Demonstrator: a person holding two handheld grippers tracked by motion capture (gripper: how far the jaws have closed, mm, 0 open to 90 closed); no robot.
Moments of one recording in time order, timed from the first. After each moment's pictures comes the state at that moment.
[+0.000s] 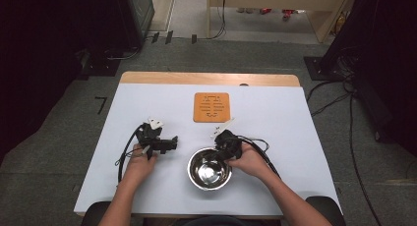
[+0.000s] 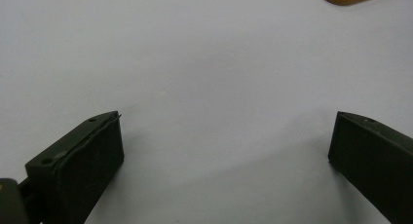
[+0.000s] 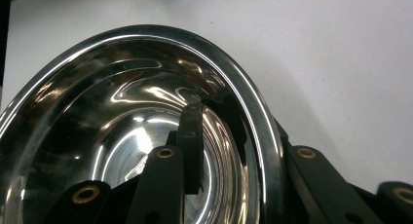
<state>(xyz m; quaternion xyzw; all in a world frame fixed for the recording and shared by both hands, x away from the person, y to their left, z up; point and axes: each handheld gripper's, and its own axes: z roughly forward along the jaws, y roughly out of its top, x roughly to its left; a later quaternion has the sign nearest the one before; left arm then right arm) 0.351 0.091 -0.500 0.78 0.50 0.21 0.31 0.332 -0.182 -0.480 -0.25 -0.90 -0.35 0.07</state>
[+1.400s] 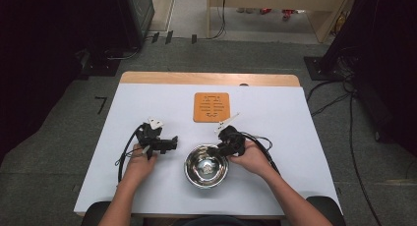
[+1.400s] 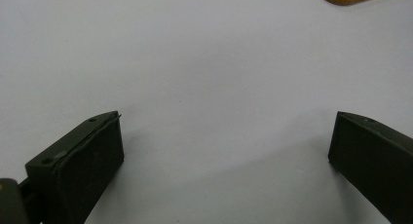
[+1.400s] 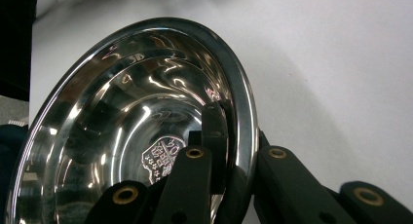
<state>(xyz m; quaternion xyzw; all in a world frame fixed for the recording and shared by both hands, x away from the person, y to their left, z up) 0.351 0.091 -0.500 0.78 0.50 0.21 0.31 0.337 -0.192 -0.468 -0.27 -0.89 -0.36 0.09</state>
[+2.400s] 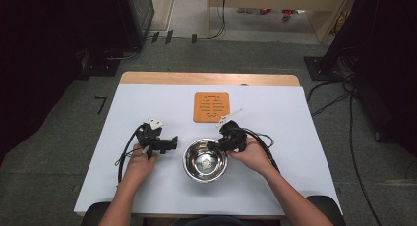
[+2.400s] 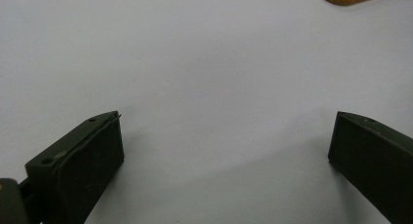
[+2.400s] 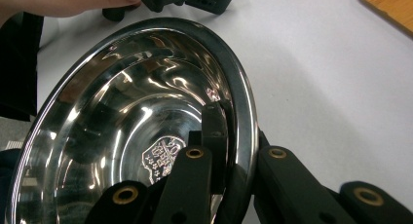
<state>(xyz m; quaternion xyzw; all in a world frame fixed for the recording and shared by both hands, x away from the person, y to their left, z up) 0.351 0.091 -0.500 0.78 0.50 0.21 0.31 0.342 -0.195 -0.454 -0.30 -0.87 -0.38 0.08</state>
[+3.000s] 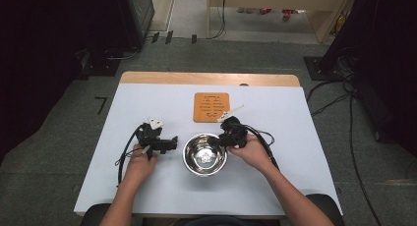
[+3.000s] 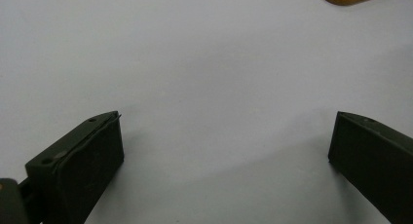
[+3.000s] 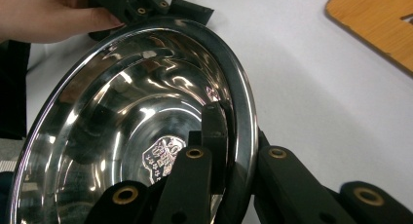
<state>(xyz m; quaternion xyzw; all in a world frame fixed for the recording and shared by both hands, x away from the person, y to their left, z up) 0.351 0.091 -0.500 0.78 0.50 0.21 0.31 0.351 -0.198 -0.450 -0.32 -0.86 -0.38 0.07</state>
